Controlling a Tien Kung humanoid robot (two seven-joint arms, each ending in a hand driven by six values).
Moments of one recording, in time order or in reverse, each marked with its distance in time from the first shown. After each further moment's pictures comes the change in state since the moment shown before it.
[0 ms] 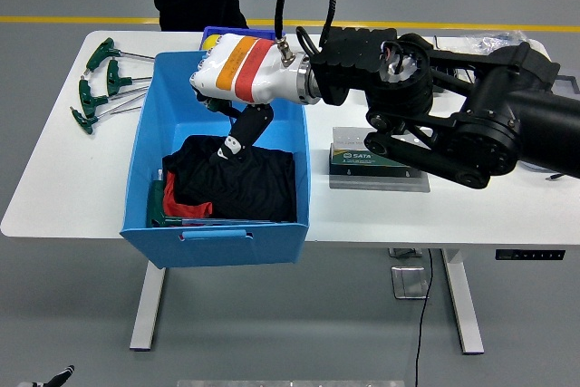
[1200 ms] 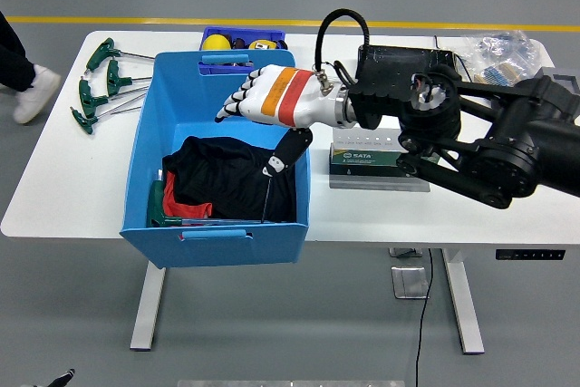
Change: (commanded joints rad) left arm 0.004 -0.003 -0.012 0.000 0.024 -0.008 0.019; right arm -0.166 -0.142 0.067 0.011 -0.071 -0.045 0.051
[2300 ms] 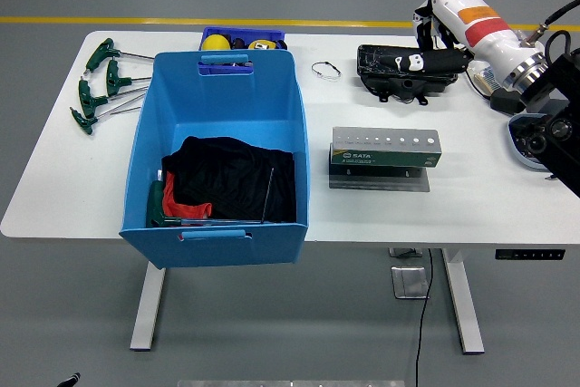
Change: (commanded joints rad) left arm 0.007 -0.011 0.000 0.000 0.016 -0.011 0.006; right arm -0.377 -0.226 0.526 -0.074 0.227 -0.222 0.069
